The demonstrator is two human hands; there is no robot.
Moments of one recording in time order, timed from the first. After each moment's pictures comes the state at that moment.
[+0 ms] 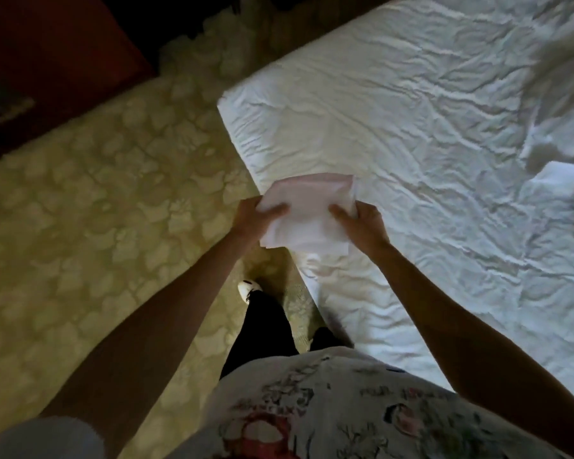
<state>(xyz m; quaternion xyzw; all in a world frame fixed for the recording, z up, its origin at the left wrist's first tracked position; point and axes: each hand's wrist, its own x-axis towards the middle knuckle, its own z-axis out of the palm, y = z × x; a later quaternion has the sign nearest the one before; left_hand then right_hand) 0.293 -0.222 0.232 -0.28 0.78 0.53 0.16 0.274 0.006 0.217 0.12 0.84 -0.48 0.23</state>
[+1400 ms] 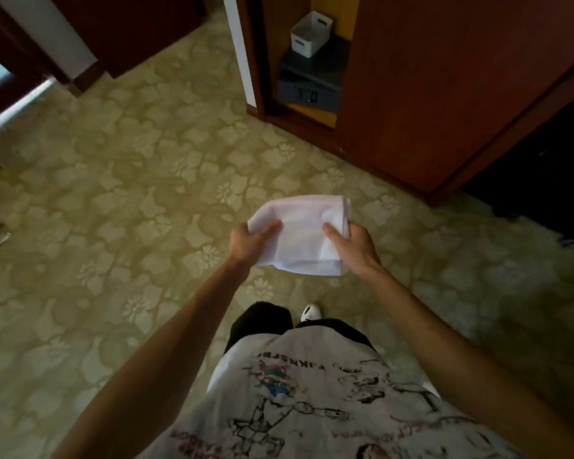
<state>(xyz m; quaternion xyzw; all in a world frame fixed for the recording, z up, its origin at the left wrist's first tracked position) 0.207 -1.140 0.254 -0.65 0.49 0.53 -0.22 0.005 -1.053 0.257 -0.31 0.77 -0.35 0.43</state>
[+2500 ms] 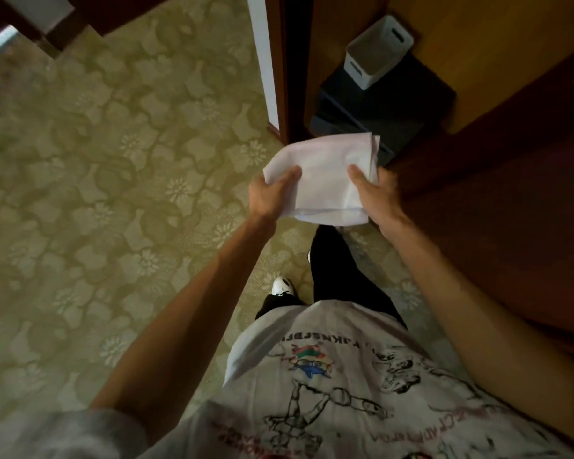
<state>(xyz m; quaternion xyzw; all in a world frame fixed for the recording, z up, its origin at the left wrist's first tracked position) -0.021 -1.792 0.220 -0.70 0.29 0.57 -0.30 -0.207 -1.762 0.224 -0.33 0.76 -0.33 0.45</state>
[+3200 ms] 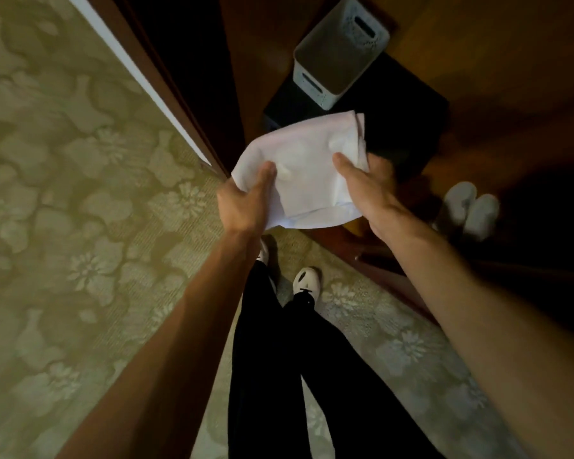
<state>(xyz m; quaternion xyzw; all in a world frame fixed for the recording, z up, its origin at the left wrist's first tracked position) -0.150 -2.069 -0.006 -0.68 0.32 0.59 -0.29 -0.324 -2.040 -0.009 -0.24 0.82 -0.32 0.41</state>
